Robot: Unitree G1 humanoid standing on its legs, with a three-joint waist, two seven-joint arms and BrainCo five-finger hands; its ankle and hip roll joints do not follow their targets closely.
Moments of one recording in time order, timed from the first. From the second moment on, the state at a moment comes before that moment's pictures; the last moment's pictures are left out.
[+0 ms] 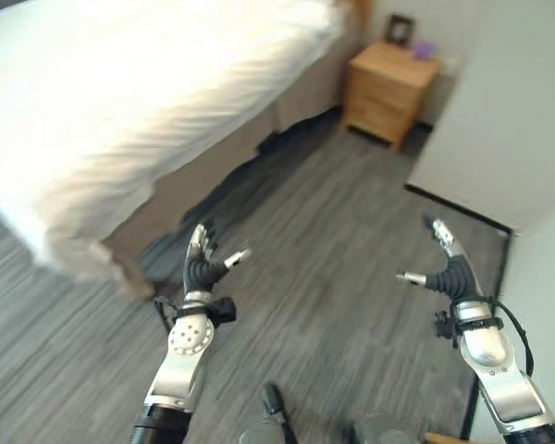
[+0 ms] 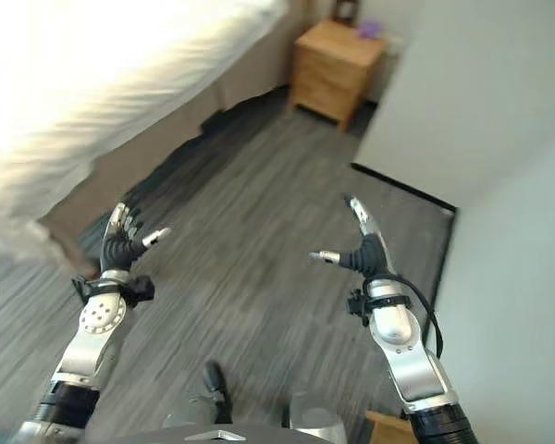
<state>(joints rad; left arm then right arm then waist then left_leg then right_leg) 0.05 0.36 -0.04 0.00 -0.30 -0.14 0.30 0.03 -0.44 0.14 -0.18 -0.11 -0.09 -0.18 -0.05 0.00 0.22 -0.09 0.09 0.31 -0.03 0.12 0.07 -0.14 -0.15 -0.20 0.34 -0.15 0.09</state>
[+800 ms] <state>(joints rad) 0.16 0.24 -0.03 0.06 -0.39 -0.14 0.17 -0.03 -0.48 0.14 -0.10 -0.03 -0.07 -0.13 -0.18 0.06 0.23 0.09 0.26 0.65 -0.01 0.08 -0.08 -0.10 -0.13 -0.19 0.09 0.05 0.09</state>
